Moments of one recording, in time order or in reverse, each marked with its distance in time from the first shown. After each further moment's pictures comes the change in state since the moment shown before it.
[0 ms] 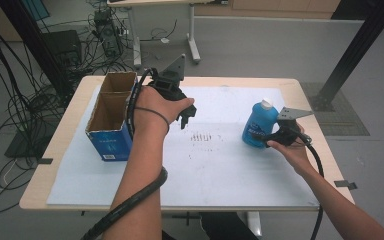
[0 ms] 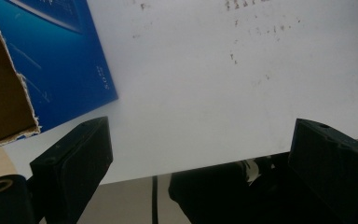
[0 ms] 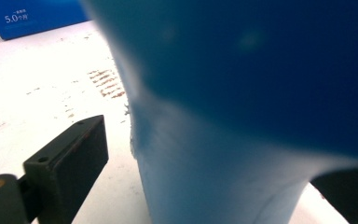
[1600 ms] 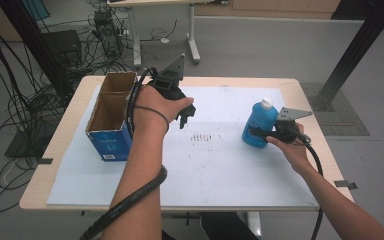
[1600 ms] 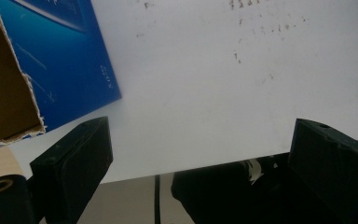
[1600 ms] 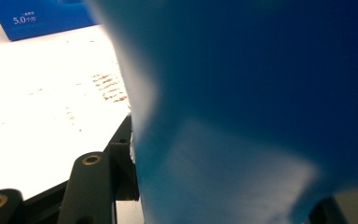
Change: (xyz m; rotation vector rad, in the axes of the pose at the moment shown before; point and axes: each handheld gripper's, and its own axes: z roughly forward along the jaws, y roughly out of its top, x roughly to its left) left arm 0.001 0.002 0.000 0.006 0.009 0.001; right arm -0.002 -0.002 0.004 -0.037 0.022 -0.035
